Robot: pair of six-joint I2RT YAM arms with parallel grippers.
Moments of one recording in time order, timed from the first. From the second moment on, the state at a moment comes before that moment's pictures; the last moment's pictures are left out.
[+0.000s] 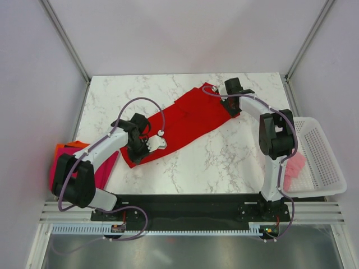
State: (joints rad) left arm -0.39 1.44 0.98 -1.03 0.16 0.79; right arm 0.23 2.07 1.58 -0.55 0.18 -0.42
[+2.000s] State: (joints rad) left arm -0.83 1.99 1.37 -0.91 0.40 0.55; right arm 0.24 2.34 1.96 -0.38 0.05 -0.28
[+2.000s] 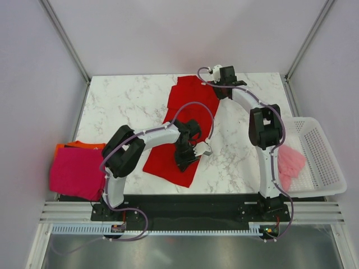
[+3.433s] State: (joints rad) left arm -0.70 1.42 1.54 -0.83 0.12 0.05; right arm 0.24 1.75 1.66 -0.40 0.07 0.05
